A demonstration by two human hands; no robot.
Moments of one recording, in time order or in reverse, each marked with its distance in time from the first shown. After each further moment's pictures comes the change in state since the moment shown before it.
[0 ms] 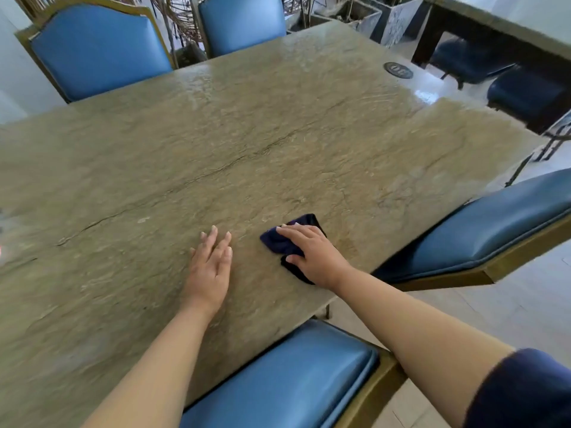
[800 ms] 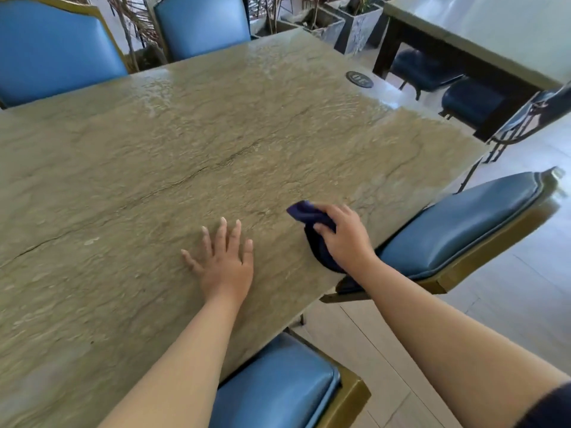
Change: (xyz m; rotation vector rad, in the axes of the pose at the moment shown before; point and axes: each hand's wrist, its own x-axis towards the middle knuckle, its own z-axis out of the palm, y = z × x) left_hand 0.038 0.077 0.062 0.394 -0.085 -0.097; right_hand -0.016 0.049 -0.082 0.034 0.414 0.225
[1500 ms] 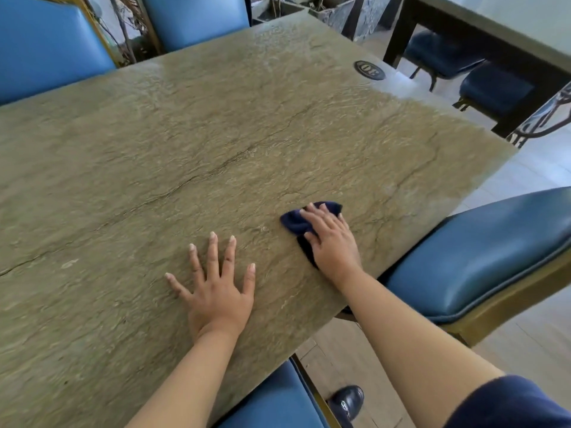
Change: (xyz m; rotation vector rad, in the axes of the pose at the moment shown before) left_hand 0.006 0.008 0.015 0.177 0.065 -0.019; right_hand 0.049 0.043 0.042 -0.240 -0.088 -0.049
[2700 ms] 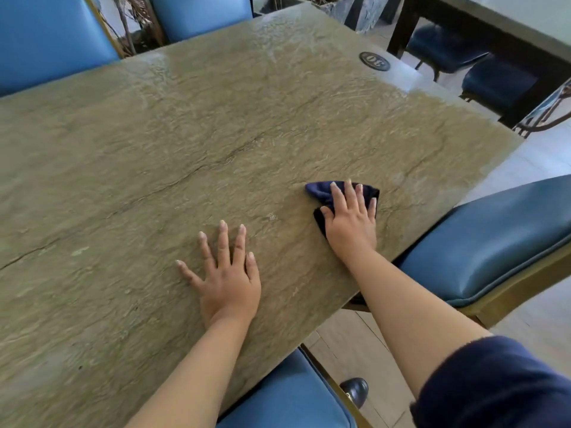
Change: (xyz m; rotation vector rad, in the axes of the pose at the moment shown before) left_hand -0.002 0.002 0.002 -0.065 0.052 0.006; right_hand 0.011 0.004 0.002 -0.240 0.035 0.290
